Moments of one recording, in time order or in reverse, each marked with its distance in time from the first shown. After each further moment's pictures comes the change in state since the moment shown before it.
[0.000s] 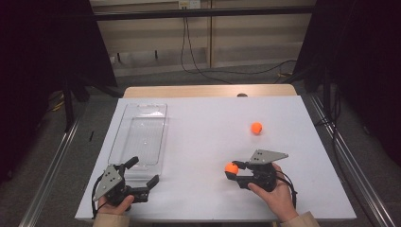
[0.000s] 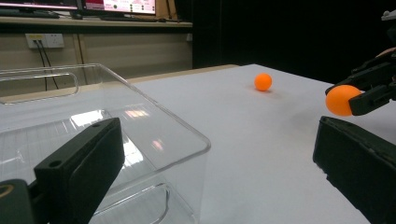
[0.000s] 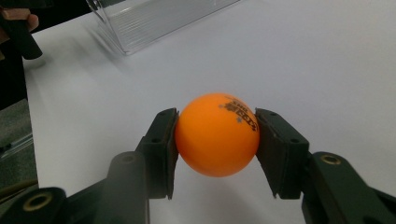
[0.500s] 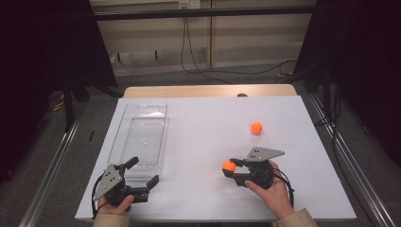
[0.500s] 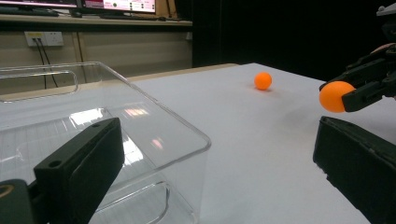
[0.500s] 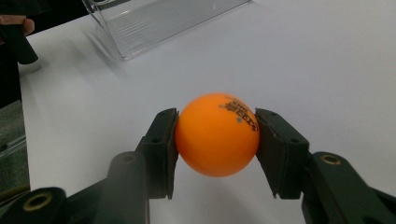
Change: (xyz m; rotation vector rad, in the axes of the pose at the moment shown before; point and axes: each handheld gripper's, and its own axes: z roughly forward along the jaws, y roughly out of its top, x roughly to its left) left arm 0.000 -0.001 0.000 0.010 -0.002 -0.008; right arm 0.001 0.007 0.007 -0.001 -0.004 -0.011
